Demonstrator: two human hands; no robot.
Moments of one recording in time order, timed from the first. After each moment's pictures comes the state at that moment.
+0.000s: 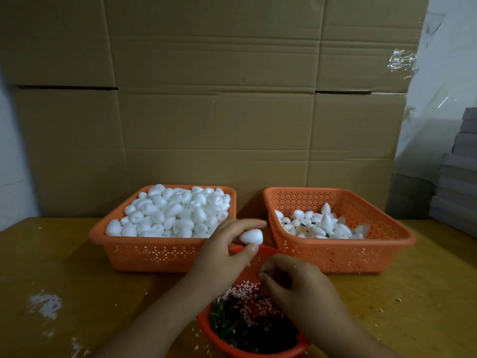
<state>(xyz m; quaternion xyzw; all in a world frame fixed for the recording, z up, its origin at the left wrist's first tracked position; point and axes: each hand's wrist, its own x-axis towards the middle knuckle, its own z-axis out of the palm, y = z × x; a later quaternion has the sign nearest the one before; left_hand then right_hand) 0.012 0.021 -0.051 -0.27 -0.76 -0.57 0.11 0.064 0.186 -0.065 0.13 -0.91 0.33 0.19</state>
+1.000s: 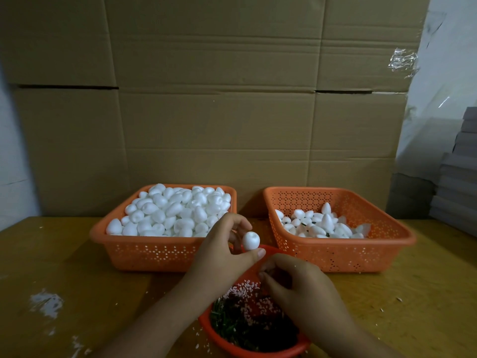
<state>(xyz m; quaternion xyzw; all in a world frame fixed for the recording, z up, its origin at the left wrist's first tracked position) 0.013 0.022 -0.051 -0.22 -0.80 -0.53 0.17 0.064 0.186 -0.064 0.13 -0.92 0.33 0.19</state>
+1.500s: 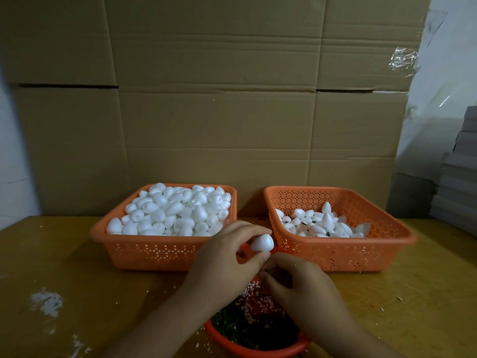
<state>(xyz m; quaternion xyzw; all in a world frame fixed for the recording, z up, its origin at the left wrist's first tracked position) 0.018 0.024 -0.054 -0.30 -0.82 -0.42 0.25 0.065 0.186 -0.064 0.13 -0.92 0.32 0.19</state>
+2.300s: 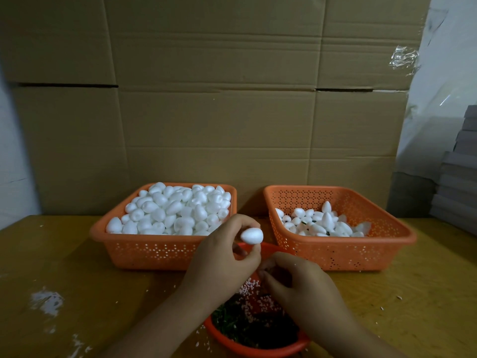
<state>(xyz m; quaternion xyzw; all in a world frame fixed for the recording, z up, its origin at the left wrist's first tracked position) 0.019 0.024 -0.055 -0.28 -0.81 -0.45 0.26 0.065 0.185 -0.064 0.13 -0.91 0.34 0.18</state>
